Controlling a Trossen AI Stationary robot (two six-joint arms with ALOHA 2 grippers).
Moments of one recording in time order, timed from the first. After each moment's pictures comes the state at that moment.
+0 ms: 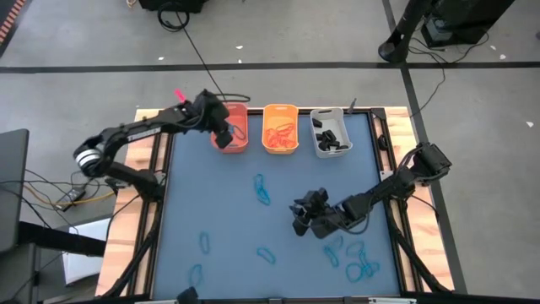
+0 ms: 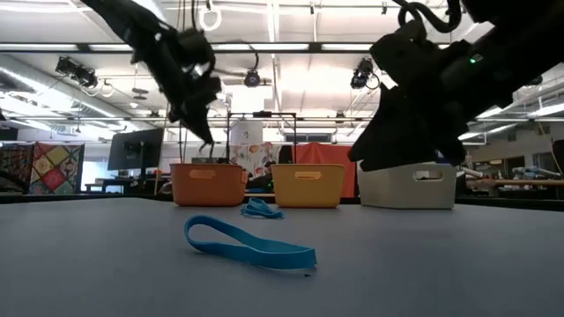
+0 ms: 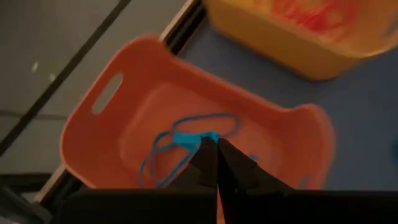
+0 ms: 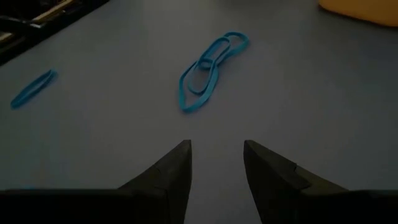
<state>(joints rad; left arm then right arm) 0.68 1.35 0.95 -0.45 -0.02 0.15 0.46 1.70 0.74 0.13 0.75 1.00</state>
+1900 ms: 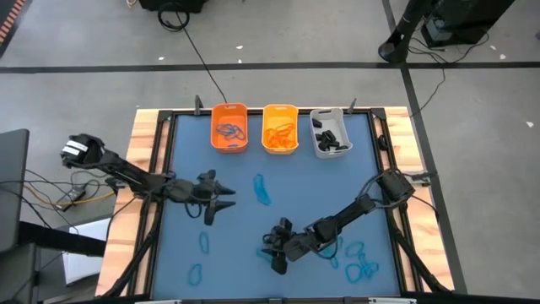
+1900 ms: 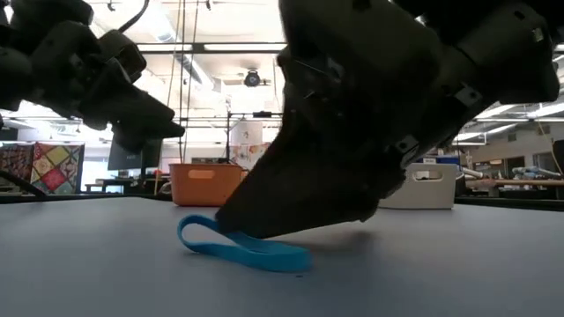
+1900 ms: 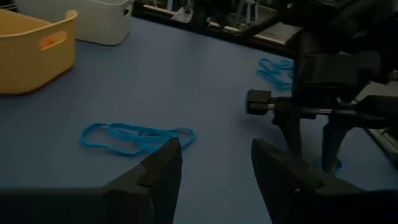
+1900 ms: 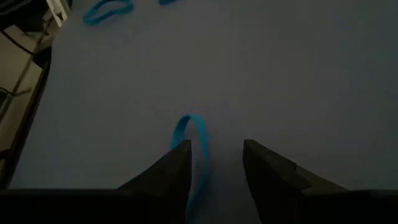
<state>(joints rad) -0.29 1.16 0.13 0.77 -0.29 -0.34 0.49 2.16 1.13 0.38 0.35 0.70</state>
